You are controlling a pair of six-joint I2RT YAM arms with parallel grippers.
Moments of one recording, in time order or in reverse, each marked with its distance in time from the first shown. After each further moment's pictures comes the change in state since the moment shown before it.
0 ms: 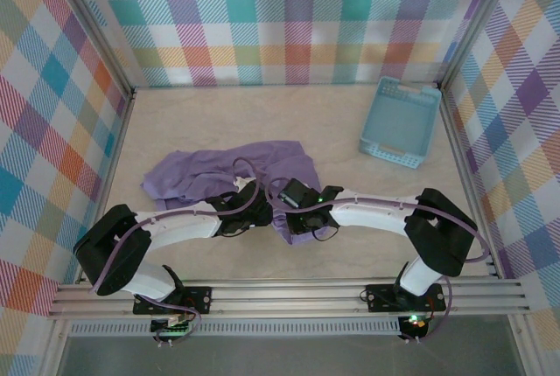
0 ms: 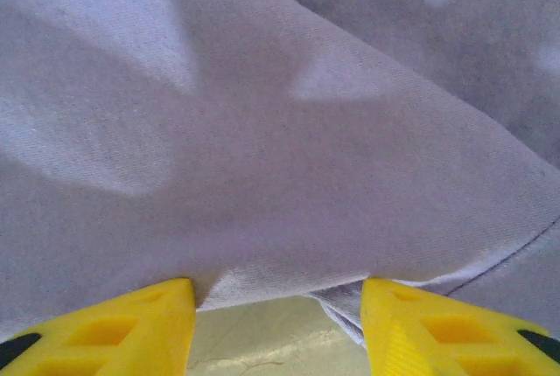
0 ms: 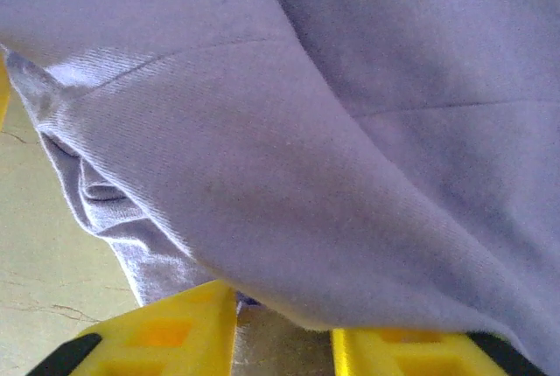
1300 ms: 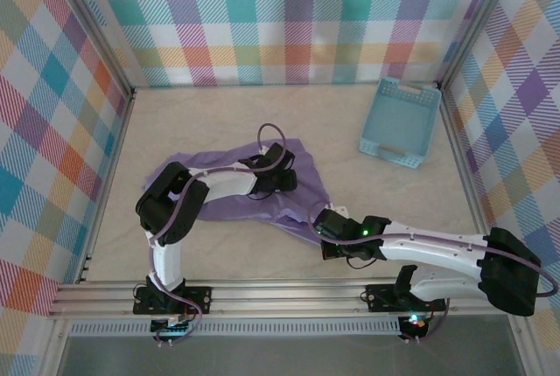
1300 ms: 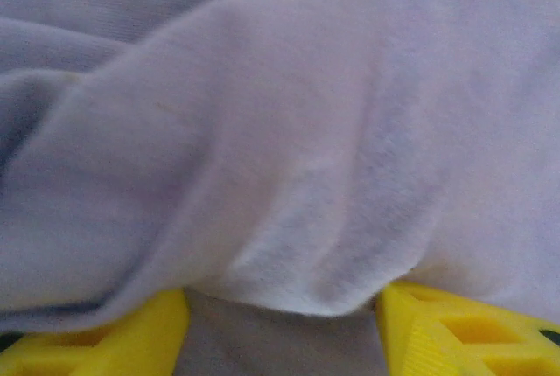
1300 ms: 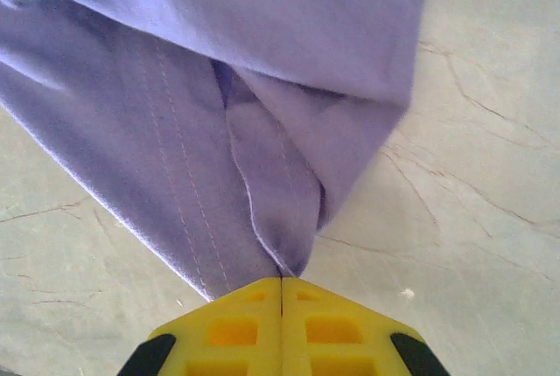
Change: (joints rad) left arm 0.142 0.479 0.470 0.024 0.106 0.075; right arm 0.098 -0.471 -0.357 -0.113 0.110 0.217
